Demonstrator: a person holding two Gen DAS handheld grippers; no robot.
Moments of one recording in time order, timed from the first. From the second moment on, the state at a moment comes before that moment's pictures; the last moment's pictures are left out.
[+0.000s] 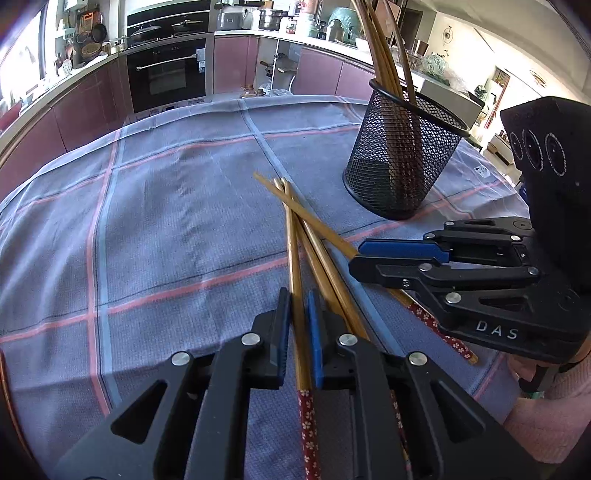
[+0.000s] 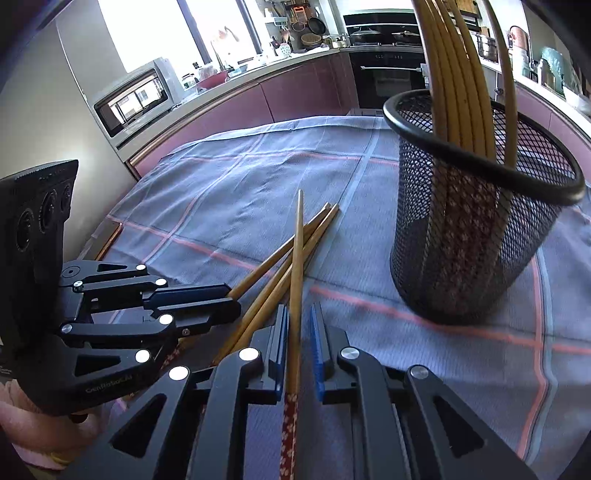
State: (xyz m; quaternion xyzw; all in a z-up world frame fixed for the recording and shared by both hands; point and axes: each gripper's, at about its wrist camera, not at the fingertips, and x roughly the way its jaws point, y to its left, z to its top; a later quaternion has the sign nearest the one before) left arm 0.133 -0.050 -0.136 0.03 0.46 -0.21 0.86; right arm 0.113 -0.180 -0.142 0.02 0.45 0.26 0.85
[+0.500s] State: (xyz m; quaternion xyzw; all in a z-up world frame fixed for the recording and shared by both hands) left arm 0.137 -0.047 -0.129 0.01 0.45 -0.21 0.87; right arm 0.106 -0.195 -0.128 0.04 0.43 0.27 0.86
